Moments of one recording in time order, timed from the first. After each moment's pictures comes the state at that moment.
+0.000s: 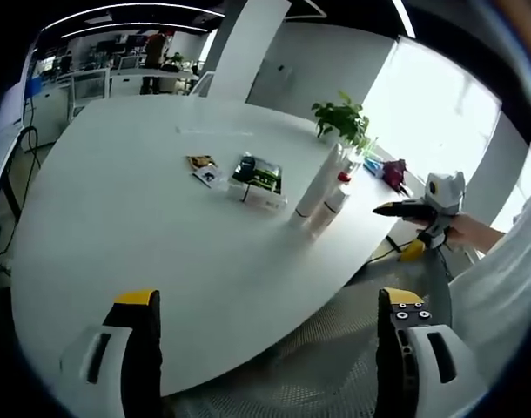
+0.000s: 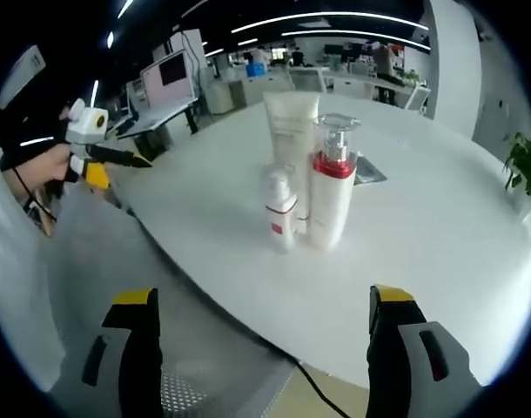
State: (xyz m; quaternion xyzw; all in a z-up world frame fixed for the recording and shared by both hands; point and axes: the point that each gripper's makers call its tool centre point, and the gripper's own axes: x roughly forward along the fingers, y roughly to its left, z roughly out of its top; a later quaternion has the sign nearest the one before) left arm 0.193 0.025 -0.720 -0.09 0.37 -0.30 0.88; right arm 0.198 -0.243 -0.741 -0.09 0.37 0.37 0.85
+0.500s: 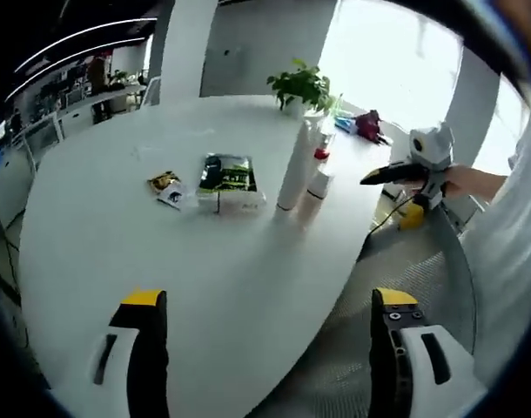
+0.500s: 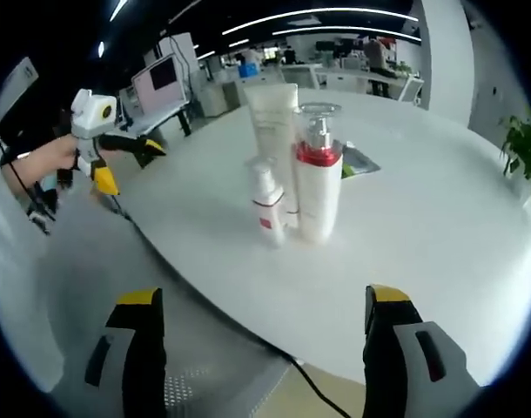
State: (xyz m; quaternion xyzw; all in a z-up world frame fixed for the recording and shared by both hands) left arm 0.229 -0.014 -0.722 0.07 0.37 -0.39 0.84; right arm 0.203 -0.254 -0.751 -0.07 0.38 0.36 0.85
